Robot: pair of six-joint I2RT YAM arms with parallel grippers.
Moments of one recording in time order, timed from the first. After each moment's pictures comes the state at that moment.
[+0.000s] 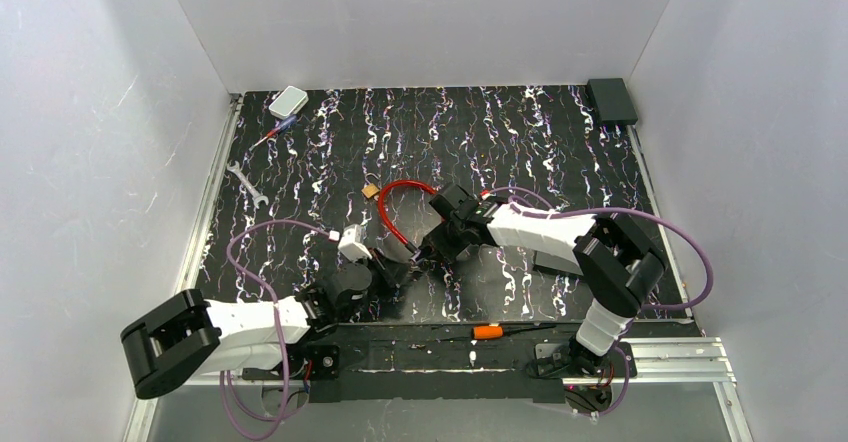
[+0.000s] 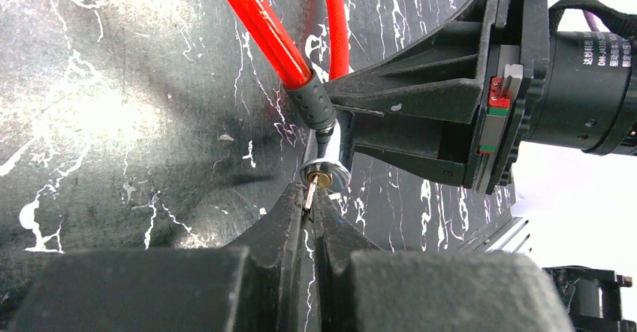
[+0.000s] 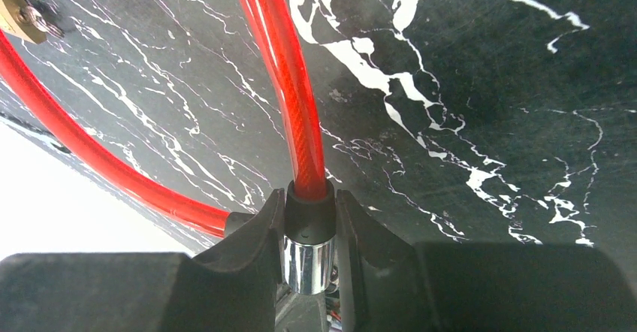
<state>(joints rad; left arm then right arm) -1.02 1.08 0.14 0.52 -0.41 -1.04 0.89 1.69 1.05 -0.45 -0.02 1.67</state>
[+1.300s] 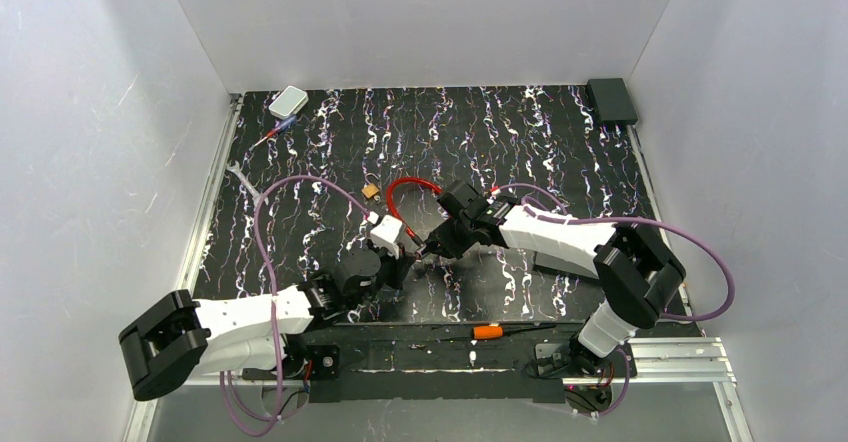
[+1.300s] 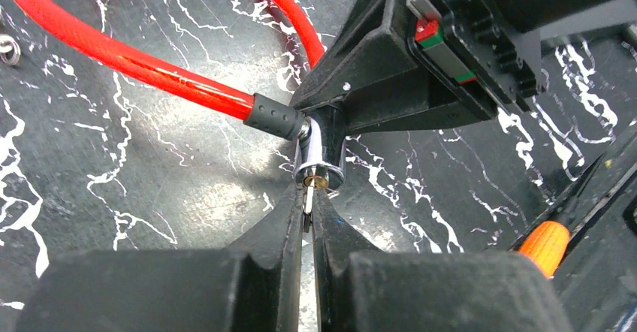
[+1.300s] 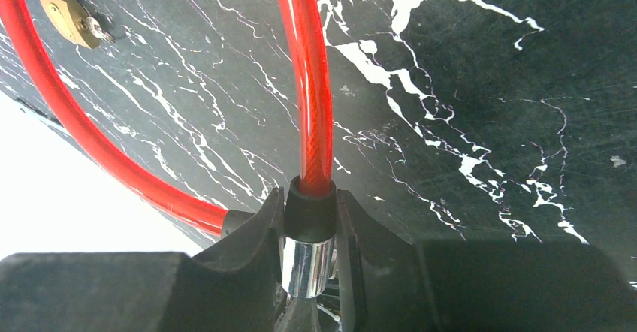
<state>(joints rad) -1.02 1.06 0.30 0.38 -0.31 -0.35 0.89 1.60 1.02 -0.48 0.03 1.67</state>
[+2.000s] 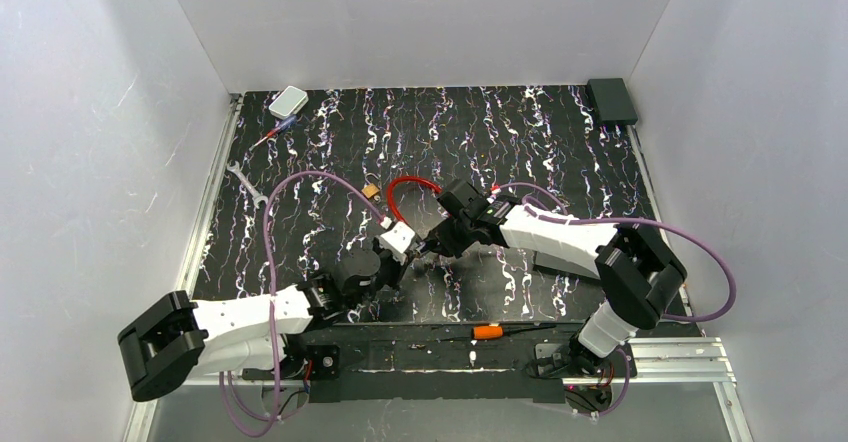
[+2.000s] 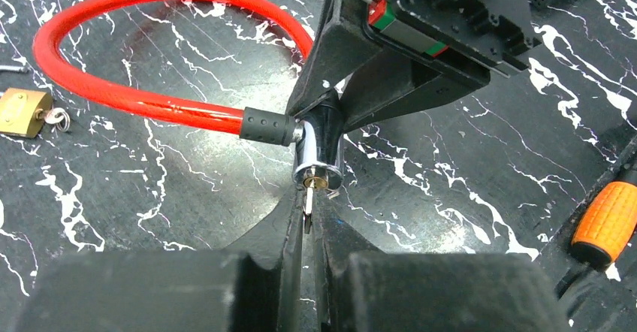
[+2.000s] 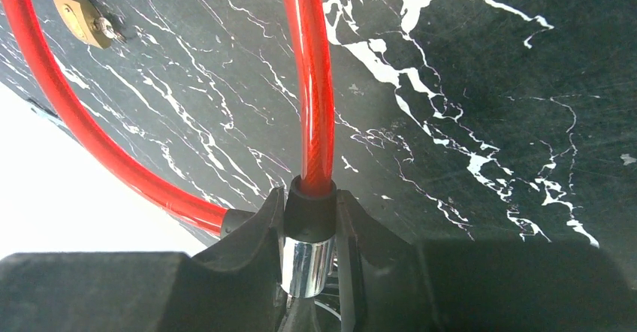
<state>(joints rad) -1.03 1.05 0.32 0.37 -0.28 -0.07 0.89 1.60 1.03 -0.48 0.04 1.68</state>
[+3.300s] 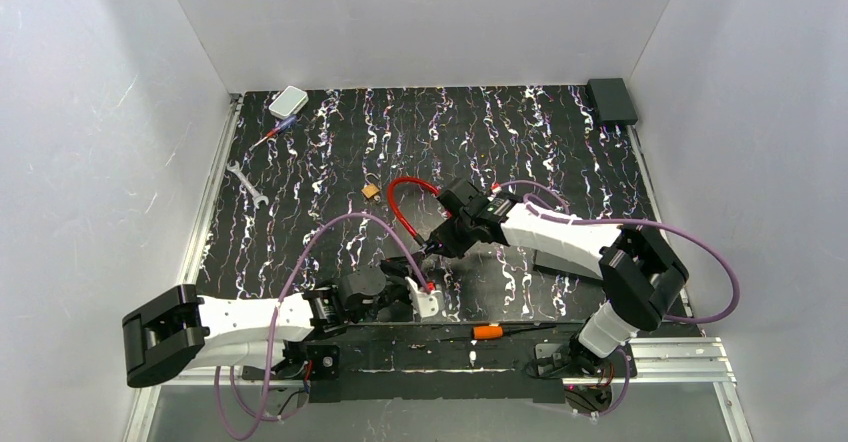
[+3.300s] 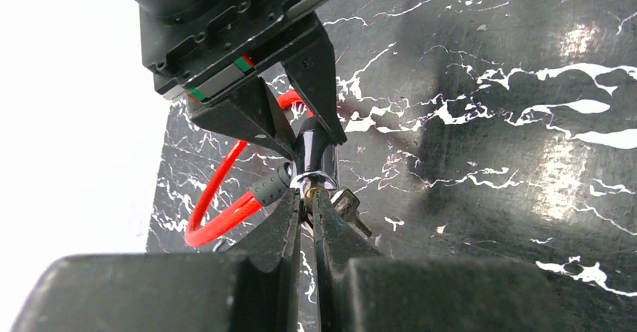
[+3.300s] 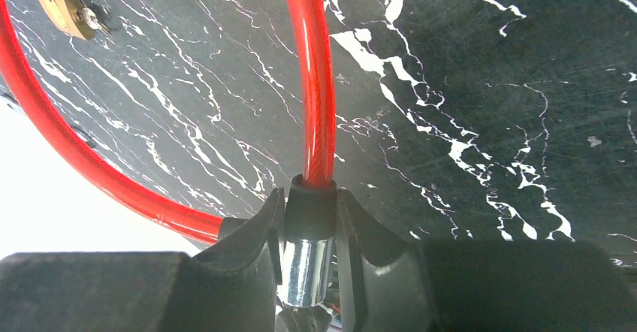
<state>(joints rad) -1.18 1.07 0.28 0.46 -0.25 0.84 0.89 1.59 1.05 -0.54 0.03 1.66</state>
